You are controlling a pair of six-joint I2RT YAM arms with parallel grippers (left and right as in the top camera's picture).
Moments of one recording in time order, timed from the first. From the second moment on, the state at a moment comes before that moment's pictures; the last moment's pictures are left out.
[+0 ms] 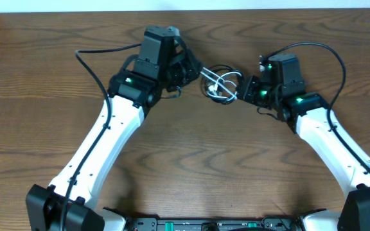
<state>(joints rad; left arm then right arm) -0.40 1.55 1.39 -0.54 0.34 -0.89 0.27 1.53 1.03 -0.35 -0.31 0.67</state>
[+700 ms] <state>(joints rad) -0.24 1.36 1.39 -0.63 0.44 -0.45 0.17 1.58 1.04 -0.52 -0.21 0.56</state>
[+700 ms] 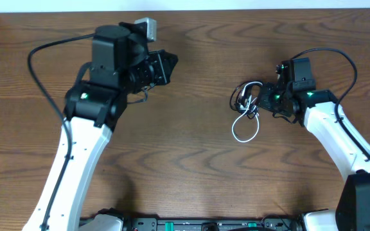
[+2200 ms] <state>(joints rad) -0.33 1.77 1.39 -0.54 0.85 -0.04 0.09 1.50 1.04 -0.52 -1.03 0.04</state>
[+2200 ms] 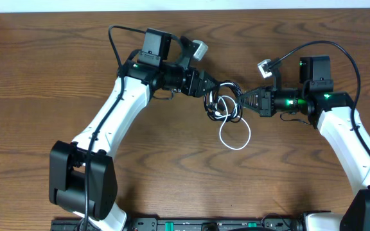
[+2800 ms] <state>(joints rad) -0.44 1.81 1.39 -0.55 0.75 -0.03 0.09 1.50 1.04 -0.52 -1.03 0.05</state>
